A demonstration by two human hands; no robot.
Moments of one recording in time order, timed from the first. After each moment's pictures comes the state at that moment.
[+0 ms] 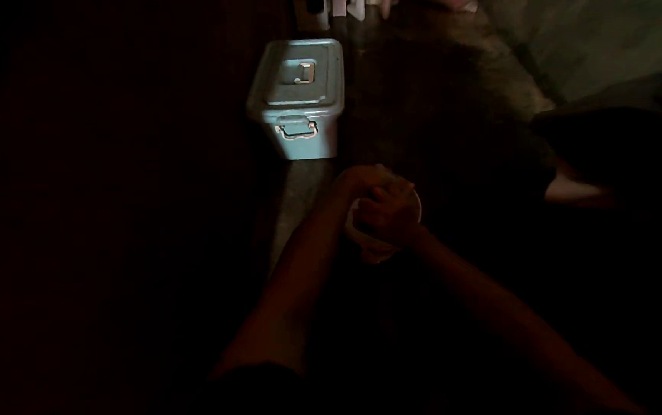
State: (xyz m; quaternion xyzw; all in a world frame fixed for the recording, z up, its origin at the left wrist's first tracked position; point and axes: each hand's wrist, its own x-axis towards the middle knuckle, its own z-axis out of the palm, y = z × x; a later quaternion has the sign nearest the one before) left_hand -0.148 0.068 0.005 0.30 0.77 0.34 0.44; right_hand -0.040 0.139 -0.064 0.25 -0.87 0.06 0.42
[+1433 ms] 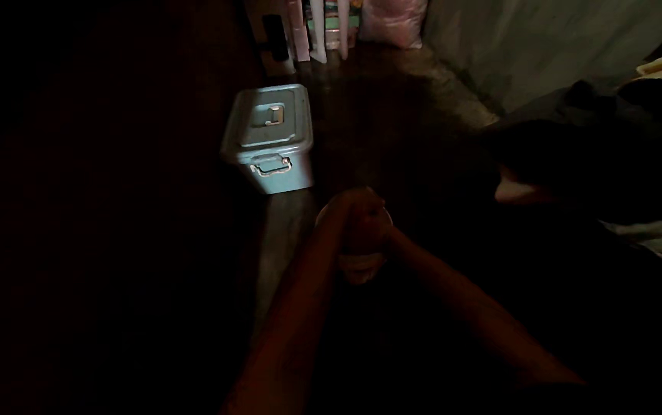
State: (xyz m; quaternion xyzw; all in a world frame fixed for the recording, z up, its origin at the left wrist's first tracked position) left_hand -0.128 0.097 0.028 0.37 0.84 0.14 0.38; right_hand -0.034 0.151 -0.037 0.19 -0.95 0.24 -0.01
